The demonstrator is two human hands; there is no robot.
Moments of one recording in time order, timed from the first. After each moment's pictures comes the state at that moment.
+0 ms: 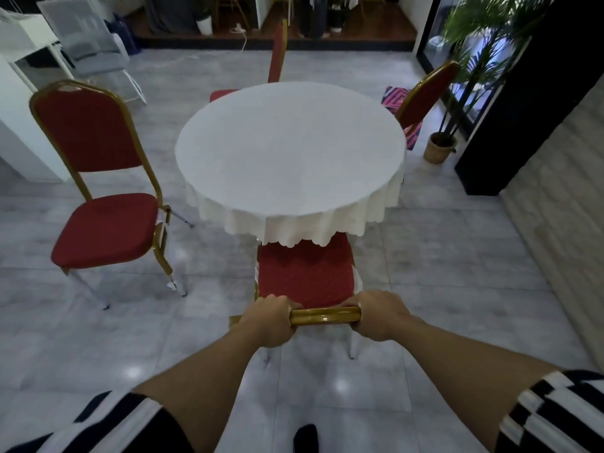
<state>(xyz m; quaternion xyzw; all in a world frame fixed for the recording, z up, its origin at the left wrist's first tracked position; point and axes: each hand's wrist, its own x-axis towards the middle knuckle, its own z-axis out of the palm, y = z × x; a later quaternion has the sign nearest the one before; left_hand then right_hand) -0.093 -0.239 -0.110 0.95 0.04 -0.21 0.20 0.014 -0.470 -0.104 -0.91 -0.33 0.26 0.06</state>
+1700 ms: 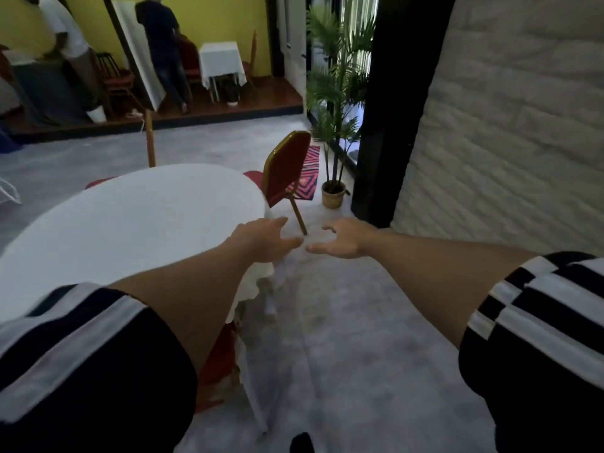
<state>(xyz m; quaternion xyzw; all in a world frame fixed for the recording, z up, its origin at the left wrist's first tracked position) 0.302 -0.533 0.077 0.99 -0.02 -0.12 0.08 0.340 -0.743 0.071 -0.96 -0.16 0.19 0.13</state>
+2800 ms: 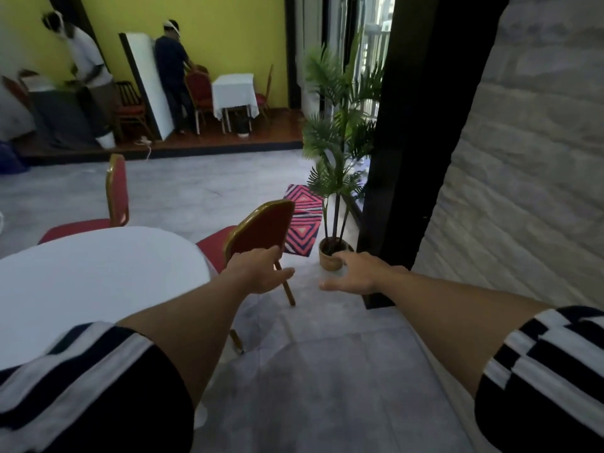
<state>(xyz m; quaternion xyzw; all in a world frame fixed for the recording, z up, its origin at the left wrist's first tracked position) 0.754 -0.630 0.077 0.99 0.04 -0.09 0.07 0.826 -0.864 0.052 -0.95 -0.17 0.21 0.14</state>
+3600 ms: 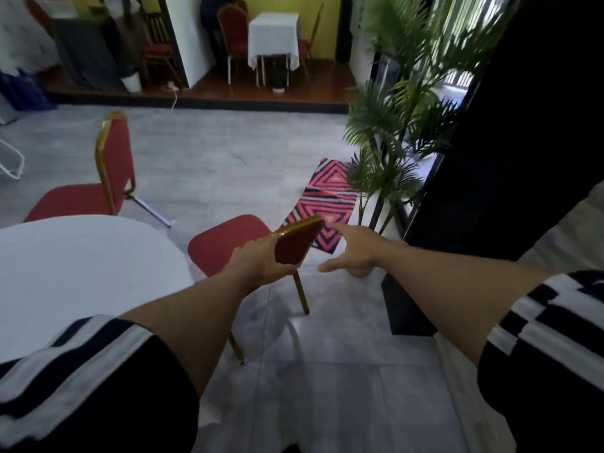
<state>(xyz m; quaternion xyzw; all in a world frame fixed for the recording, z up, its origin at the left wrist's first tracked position) 1.063 -0.506 0.010 0.97 0.12 -0.10 0.16 1.174 -0.723 0.036 -0.92 -0.29 0.23 0.14</state>
